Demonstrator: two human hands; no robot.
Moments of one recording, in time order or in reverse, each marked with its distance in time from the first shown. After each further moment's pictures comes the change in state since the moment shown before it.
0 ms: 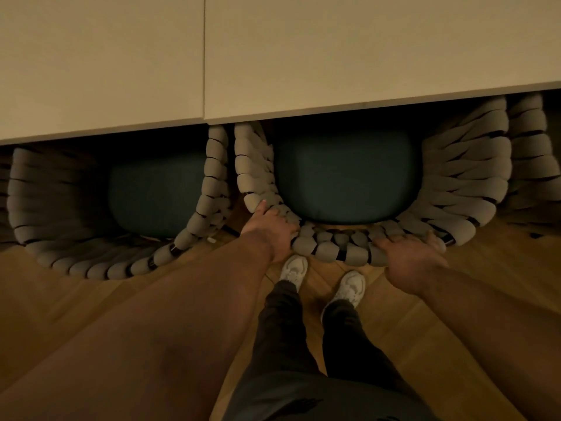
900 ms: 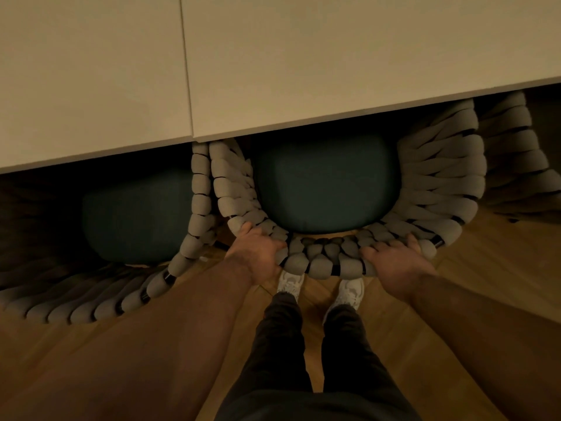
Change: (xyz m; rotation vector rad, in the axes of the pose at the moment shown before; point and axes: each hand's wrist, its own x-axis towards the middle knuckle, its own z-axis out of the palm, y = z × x) left_hand -0.002 -0.049 0.024 -0.166 0.073 0.092; right_hand 0.011 -0.044 -0.011 -0.057 0.029 -0.024
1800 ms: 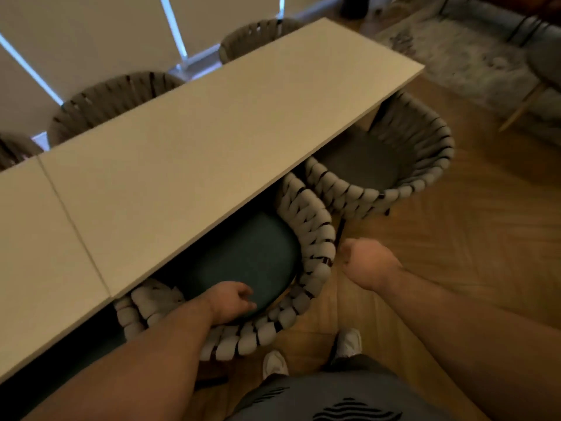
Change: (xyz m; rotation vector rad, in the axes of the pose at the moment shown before) left_hand 0.007 0.056 -0.127 -0.217 -0.099 0.152; right_hand -0.153 0.065 -0.019 0.827 0.451 0.593
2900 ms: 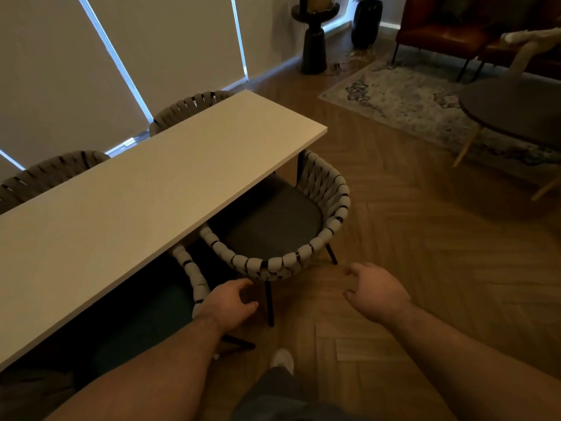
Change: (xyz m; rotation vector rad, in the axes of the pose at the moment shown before) left_hand 0.090 0.435 0.026 -0.020 0.383 0.062; right_hand 0.018 0.394 -0.155 0.183 0.168 0.038
